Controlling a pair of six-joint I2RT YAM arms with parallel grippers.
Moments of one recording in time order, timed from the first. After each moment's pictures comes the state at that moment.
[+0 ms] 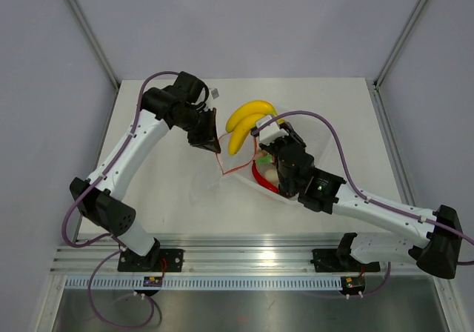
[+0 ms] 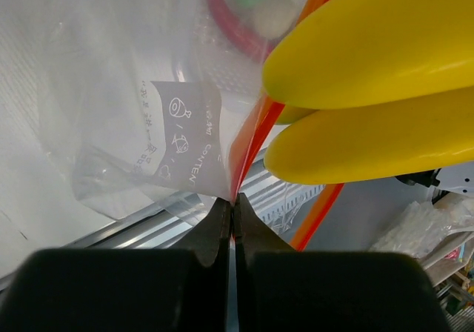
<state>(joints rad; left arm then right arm) -0.49 1.59 1.77 -1.27 0.36 -0.44 1.04 1.16 0.94 0.15 0.92 -0.53</state>
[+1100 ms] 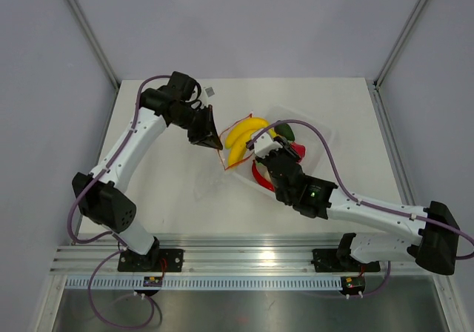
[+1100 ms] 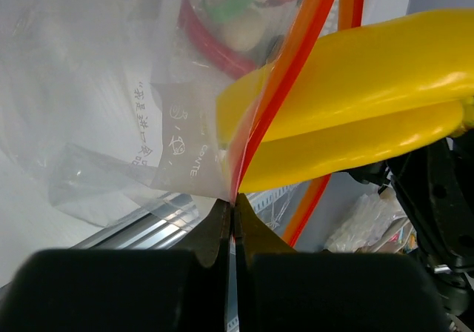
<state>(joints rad) -0.40 1.61 1.68 -1.16 0.54 -0.47 1.09 1.18 0.86 0.09 0.95 -0.42</state>
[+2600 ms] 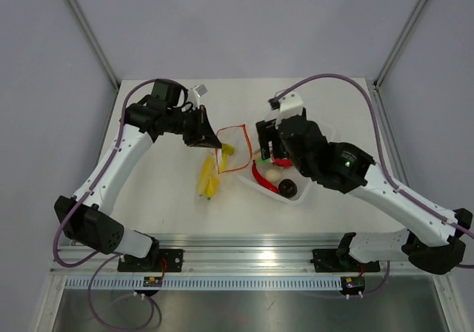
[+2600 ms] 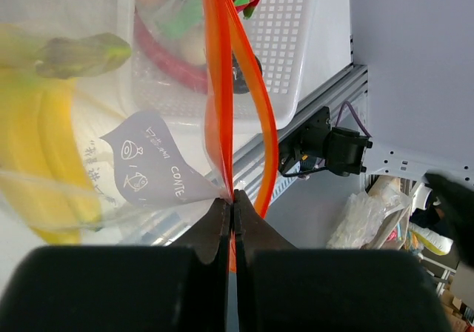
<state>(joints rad) -0.37 1.43 1.51 -0.96 0.65 -0.47 1.07 1.26 1.49 -0.72 0.61 0.21</state>
